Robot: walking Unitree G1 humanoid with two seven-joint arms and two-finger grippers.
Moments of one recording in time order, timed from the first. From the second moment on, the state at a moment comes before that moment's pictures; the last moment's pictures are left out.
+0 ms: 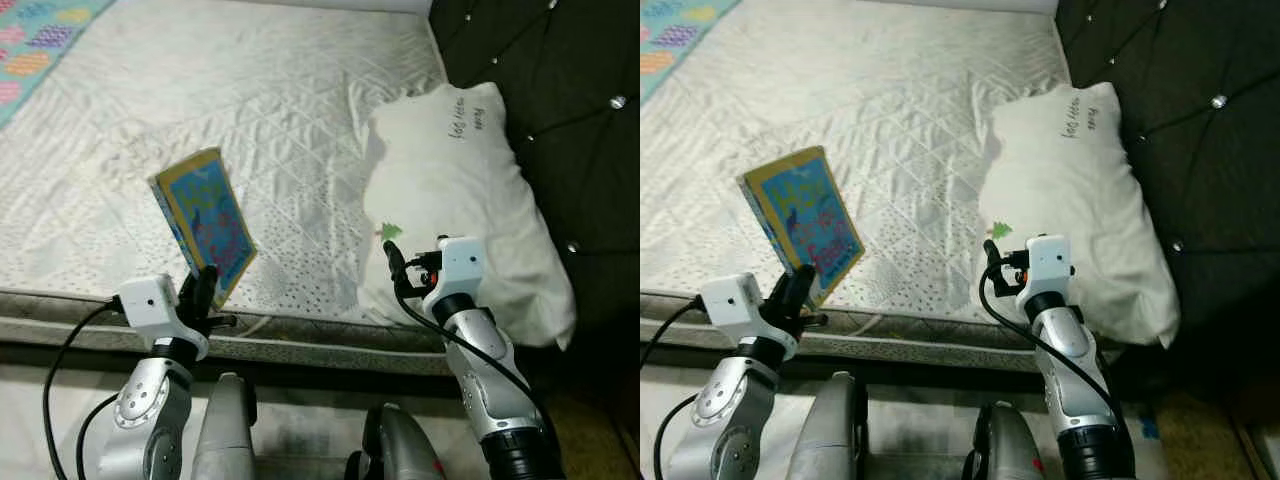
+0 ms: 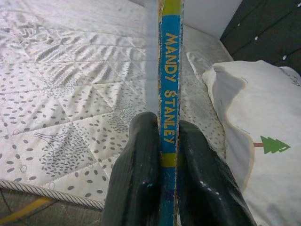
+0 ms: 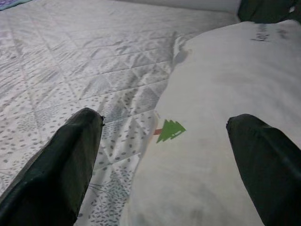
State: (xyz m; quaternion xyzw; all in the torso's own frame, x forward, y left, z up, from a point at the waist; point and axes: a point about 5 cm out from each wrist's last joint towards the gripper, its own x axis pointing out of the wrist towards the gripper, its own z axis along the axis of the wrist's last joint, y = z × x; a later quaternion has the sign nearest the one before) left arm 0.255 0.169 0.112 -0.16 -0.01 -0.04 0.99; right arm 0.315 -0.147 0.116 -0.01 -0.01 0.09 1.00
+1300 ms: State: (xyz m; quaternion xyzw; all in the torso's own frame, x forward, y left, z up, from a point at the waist) left arm 0.259 0.164 0.123 -0.16 -0.04 -0.05 0.98; right arm 0.317 -0.145 0.116 -0.01 -0.01 0.09 1.00
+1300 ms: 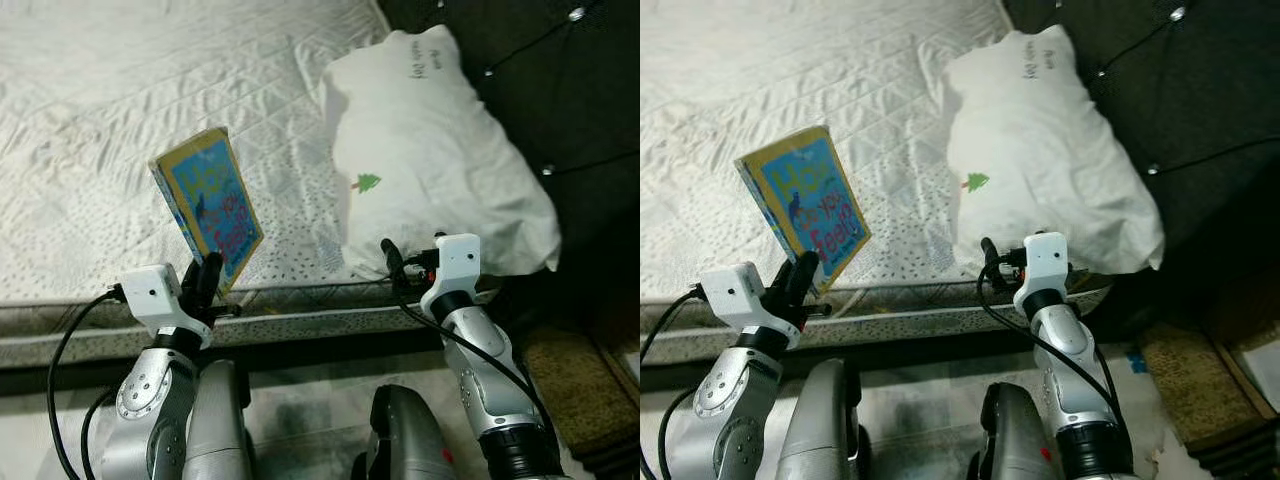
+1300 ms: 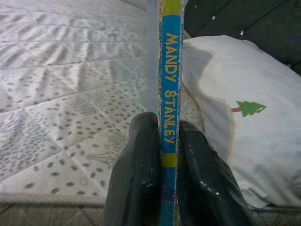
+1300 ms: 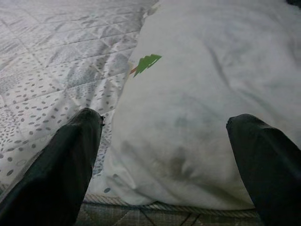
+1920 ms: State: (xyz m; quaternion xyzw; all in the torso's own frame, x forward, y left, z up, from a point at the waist) left arm 0.258 0.175 0.121 -0.15 -0.04 -0.03 0.99; right arm 0.320 -0.126 0.123 -0.01 -0.03 0.12 0.99
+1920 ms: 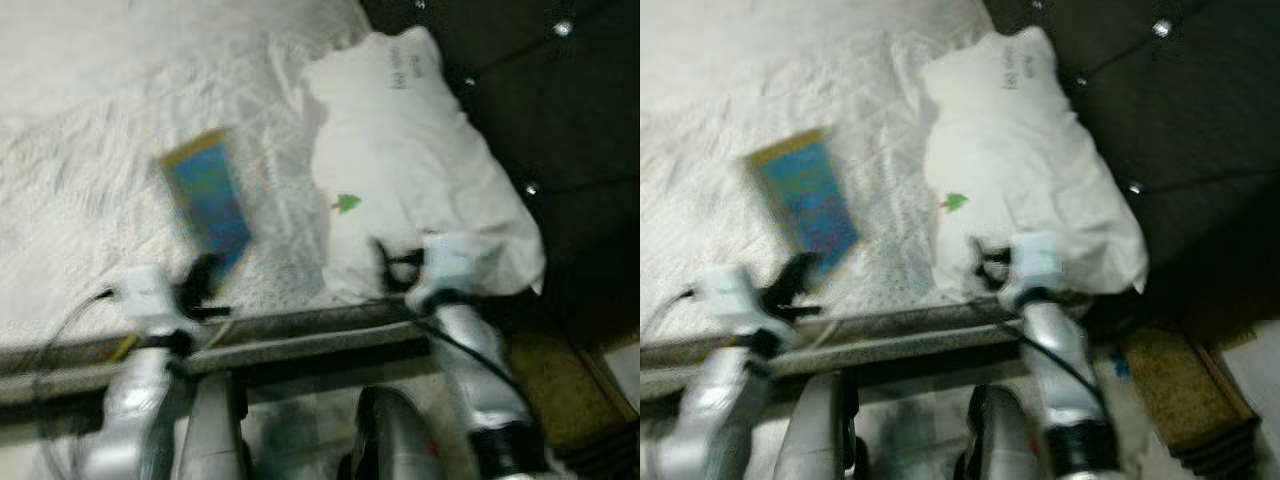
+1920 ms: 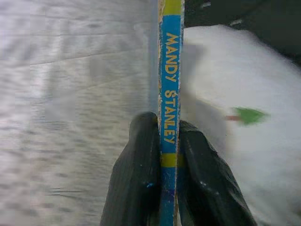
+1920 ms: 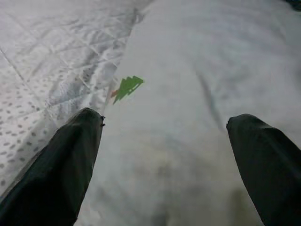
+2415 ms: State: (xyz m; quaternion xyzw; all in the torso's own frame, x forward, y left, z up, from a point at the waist) left arm 0.261 0.176 0.118 -0.15 -0.02 0.00 0.99; right arm 0.318 -0.142 0.116 -0.02 -0.01 0.10 0.99
